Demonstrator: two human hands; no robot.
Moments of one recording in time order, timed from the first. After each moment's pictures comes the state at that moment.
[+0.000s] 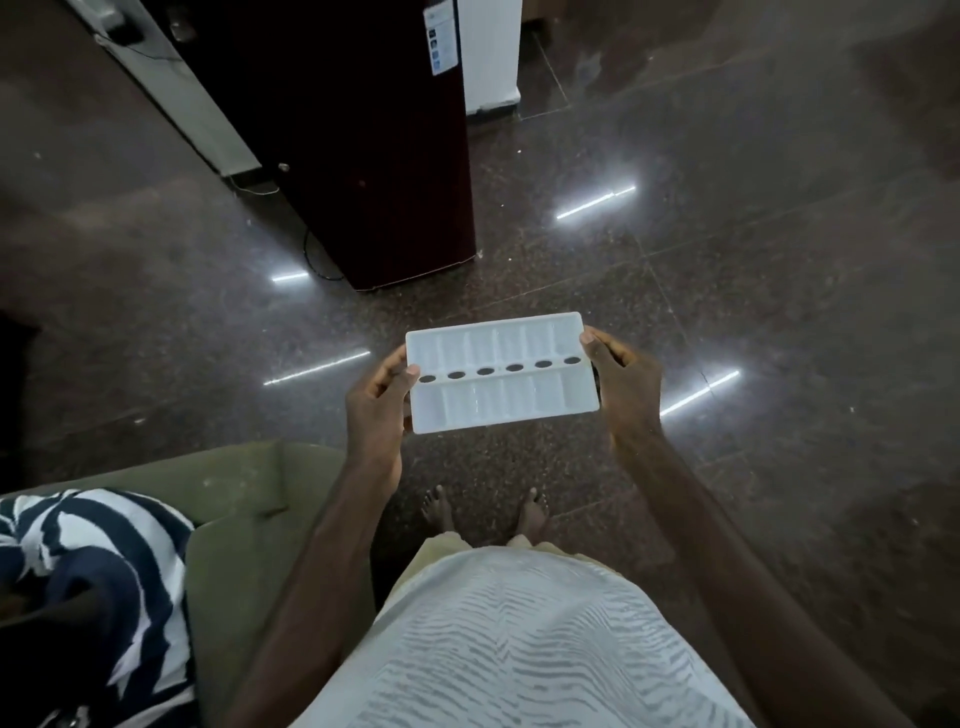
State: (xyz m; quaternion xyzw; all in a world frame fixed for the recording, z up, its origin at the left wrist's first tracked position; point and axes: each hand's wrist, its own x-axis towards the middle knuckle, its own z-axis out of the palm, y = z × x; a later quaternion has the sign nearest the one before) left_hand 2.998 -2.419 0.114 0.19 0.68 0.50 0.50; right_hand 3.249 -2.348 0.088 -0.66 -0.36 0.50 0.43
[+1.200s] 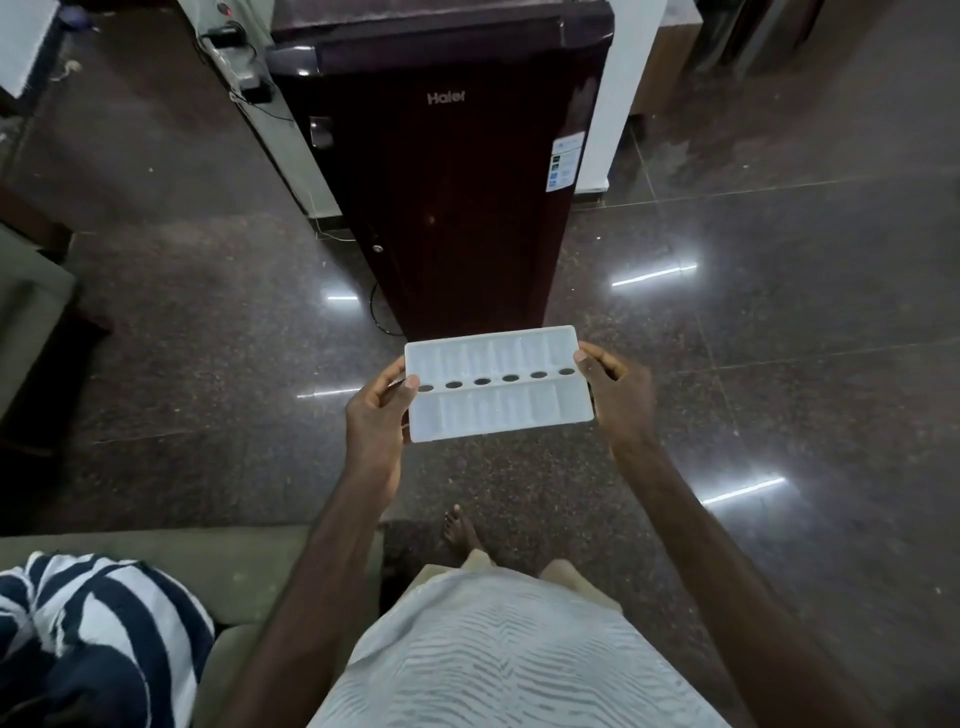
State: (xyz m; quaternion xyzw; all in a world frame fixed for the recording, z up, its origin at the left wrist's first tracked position) left_hand 2.849 -2.247 0.110 0.14 0.67 0.57 0.45; right_hand 3.087 -2.131 0.094 -0.61 -0.51 0.50 0.33
